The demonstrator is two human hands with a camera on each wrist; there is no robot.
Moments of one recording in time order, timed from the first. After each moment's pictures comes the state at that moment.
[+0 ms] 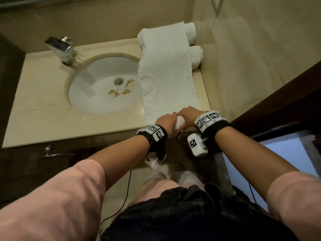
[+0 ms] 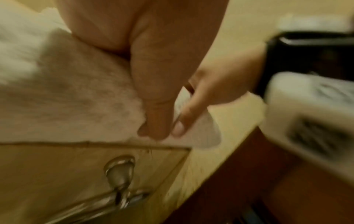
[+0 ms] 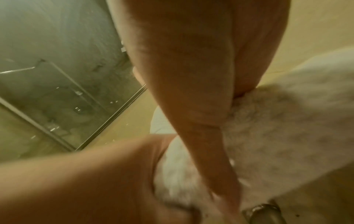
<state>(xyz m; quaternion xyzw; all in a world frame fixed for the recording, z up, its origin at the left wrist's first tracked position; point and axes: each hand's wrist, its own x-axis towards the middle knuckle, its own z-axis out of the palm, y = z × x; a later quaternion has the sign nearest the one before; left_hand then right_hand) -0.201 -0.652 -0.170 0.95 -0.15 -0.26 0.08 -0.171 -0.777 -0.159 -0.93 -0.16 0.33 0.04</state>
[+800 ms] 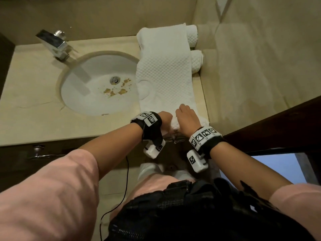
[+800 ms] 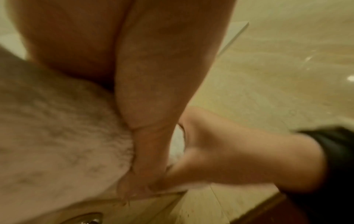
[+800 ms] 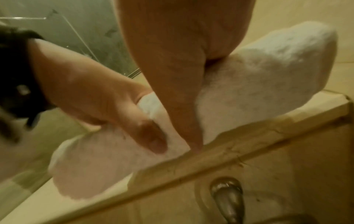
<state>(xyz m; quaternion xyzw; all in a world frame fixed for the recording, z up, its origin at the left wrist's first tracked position) -0.154 -0.652 -0.152 0.92 -0.15 -0.37 0.04 -0.175 -0.774 -0.171 -0.98 -0.14 0.15 0.01</state>
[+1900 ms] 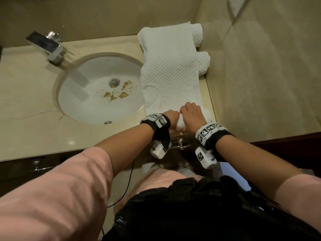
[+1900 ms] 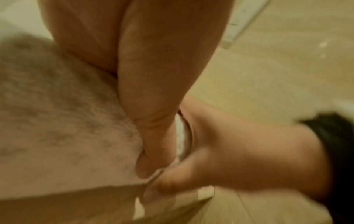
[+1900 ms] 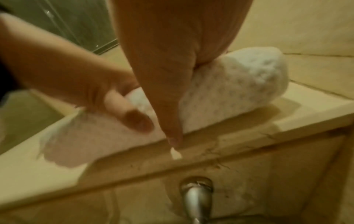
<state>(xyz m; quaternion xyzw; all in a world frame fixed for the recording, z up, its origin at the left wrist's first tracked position) -0.106 -0.644 -0.176 0.91 -0.21 -0.36 0.06 -0.134 -0.764 -0.187 -0.98 -0.14 0.17 -0.02</state>
